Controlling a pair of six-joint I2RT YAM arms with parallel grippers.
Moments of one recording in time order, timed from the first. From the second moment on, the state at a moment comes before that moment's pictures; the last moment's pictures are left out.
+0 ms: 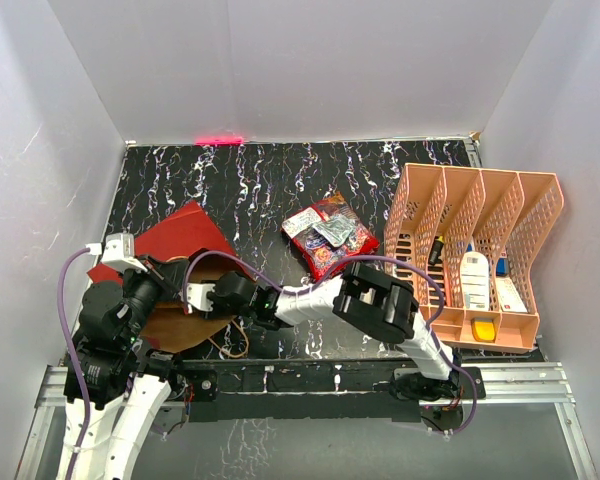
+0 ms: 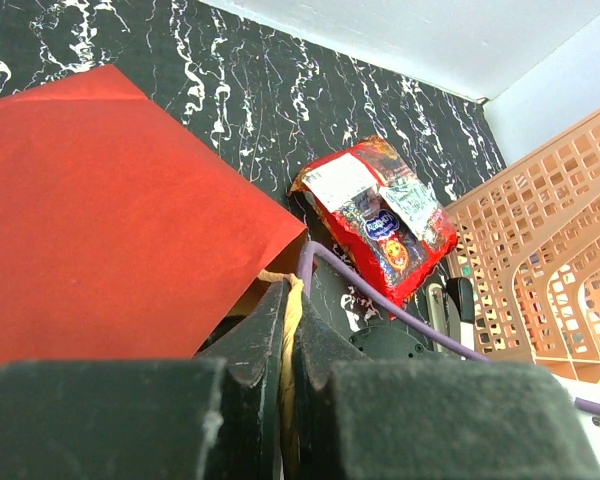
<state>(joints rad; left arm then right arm) -0.21 0.29 0.75 -0.66 0.06 -0.48 1.23 2.17 1.33 0.36 0.07 -0.53</state>
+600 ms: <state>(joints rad) -0.21 0.30 0.75 -0.65 0.06 -0.48 1.24 1.88 1.08 0.47 0.00 -0.47</state>
